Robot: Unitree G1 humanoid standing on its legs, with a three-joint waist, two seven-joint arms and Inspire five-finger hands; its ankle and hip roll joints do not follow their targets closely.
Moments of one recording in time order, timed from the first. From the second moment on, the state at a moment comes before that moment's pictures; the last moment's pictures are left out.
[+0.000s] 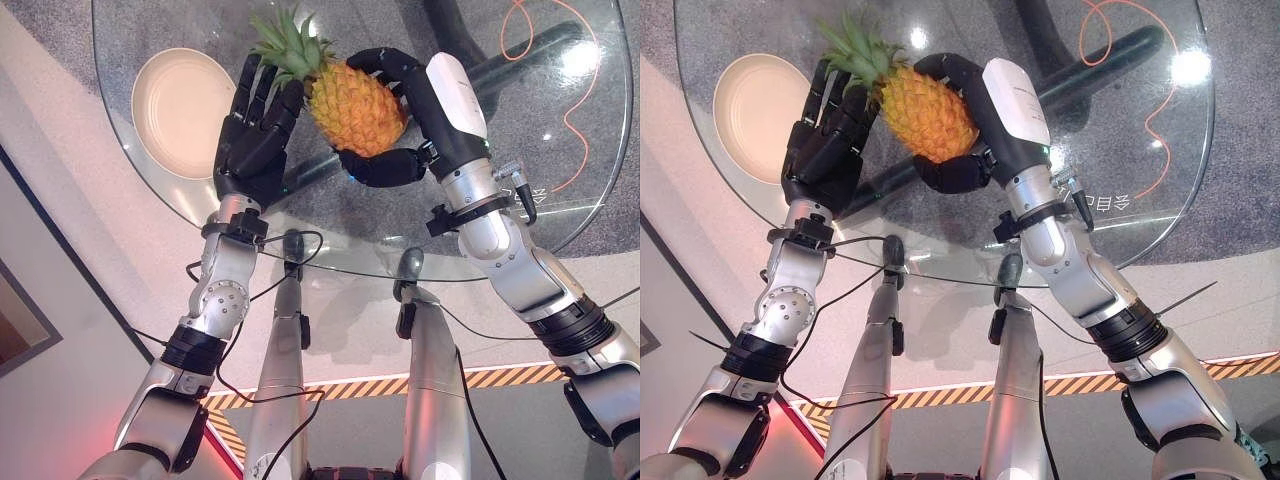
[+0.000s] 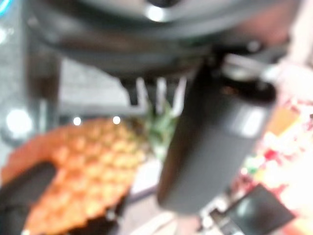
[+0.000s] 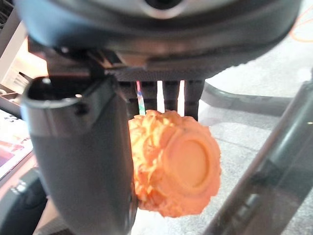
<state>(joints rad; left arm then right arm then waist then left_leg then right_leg) -0.63 0.38 -0.23 0.13 -1.20 -0.25 0.11 -0.81 -0.70 0.49 -0.06 -0.18 0.04 -0.28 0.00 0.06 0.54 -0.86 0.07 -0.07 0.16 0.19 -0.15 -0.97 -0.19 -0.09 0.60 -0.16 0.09</state>
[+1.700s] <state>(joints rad) -0.61 0.36 -0.21 0.12 -1.29 -0.38 0.02 -0.85 -0.70 0.51 -0.14 -0.20 0.01 -0.21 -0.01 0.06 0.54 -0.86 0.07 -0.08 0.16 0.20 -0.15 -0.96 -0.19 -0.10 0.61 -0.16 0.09</state>
